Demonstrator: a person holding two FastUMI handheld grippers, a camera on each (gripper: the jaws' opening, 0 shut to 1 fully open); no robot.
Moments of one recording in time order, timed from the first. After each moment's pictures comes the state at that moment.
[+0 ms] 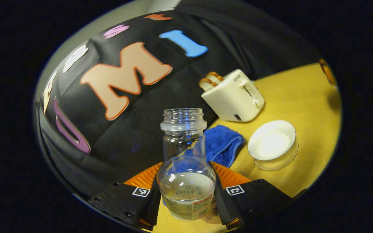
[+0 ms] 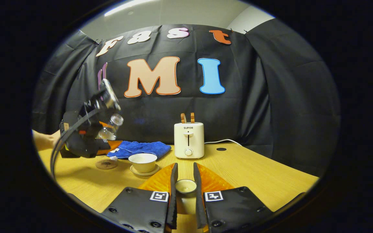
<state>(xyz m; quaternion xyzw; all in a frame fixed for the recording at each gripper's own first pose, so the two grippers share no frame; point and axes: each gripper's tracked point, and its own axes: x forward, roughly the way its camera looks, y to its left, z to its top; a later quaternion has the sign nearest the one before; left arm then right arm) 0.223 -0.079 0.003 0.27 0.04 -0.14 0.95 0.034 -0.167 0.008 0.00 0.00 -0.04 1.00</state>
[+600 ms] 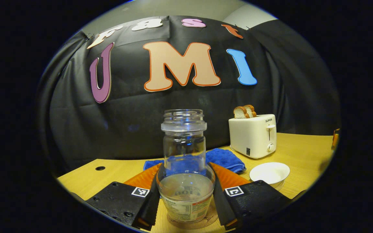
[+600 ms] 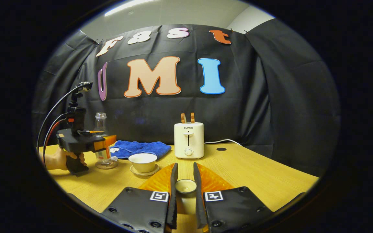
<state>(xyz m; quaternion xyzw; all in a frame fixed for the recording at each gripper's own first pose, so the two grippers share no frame) 0.227 -0.064 -0.003 0.05 -0.01 -0.09 0.99 0.035 -0.167 0.008 0.00 0.00 -0.04 1.00</state>
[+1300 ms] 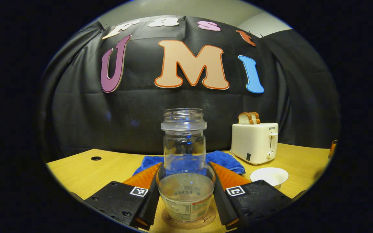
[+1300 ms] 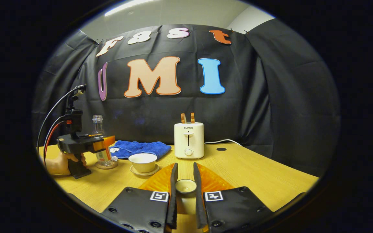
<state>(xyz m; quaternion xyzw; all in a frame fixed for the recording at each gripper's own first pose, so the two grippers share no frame) 0.226 -0.052 -0.007 0.00 -0.02 -0.08 1.00 0.036 -0.167 0.008 0.00 0.00 -0.04 1.00</state>
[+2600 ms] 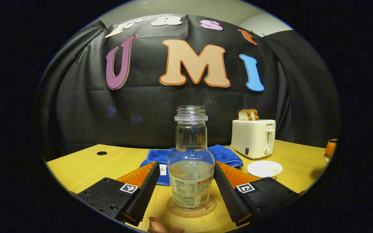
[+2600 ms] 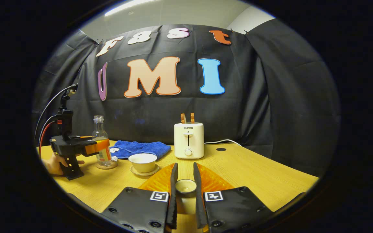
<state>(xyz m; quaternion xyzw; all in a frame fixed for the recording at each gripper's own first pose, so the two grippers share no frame) 0.176 -0.031 -0.011 -0.01 0.00 -0.08 1.00 0.035 -0.166 0.009 0.00 0.00 -0.03 1.00</state>
